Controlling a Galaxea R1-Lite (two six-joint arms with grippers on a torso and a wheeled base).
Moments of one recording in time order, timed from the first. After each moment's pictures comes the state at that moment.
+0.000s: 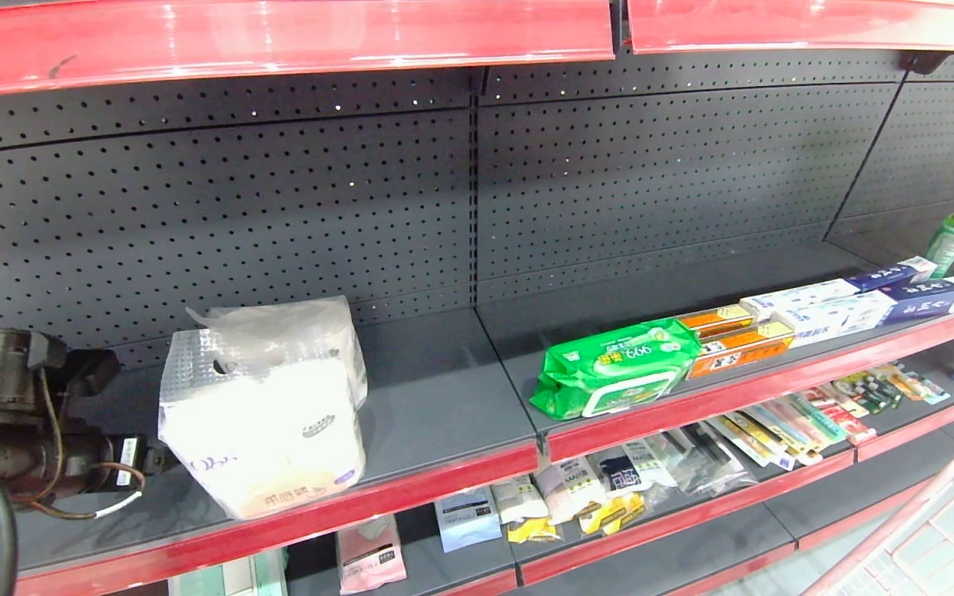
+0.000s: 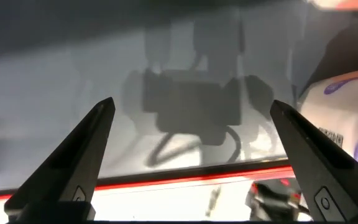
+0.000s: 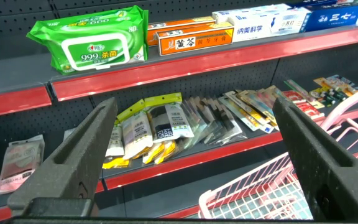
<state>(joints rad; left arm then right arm) 0.21 1.65 -0.56 -0.23 0.03 0.14 0.00 0.00 0.00 0.00 -0.04 0.00</state>
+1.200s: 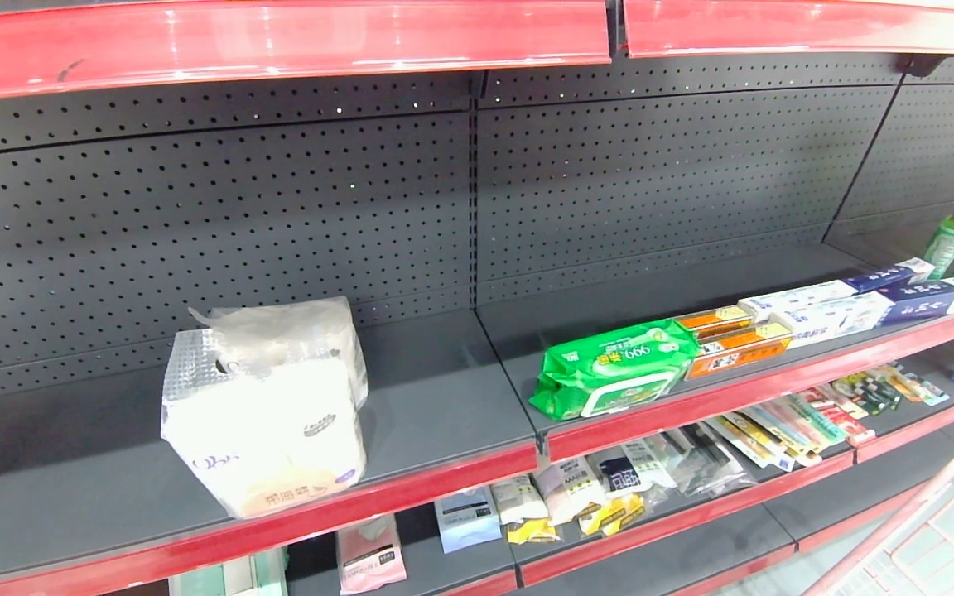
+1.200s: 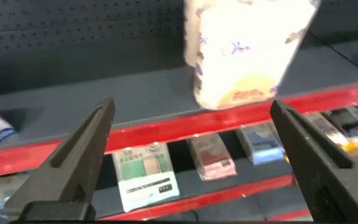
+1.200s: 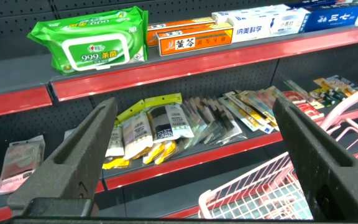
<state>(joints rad) 0.32 0.03 -0.10 0.15 -0.24 0.02 0.00 0.00 0.00 0.00 -0.03 0.00</state>
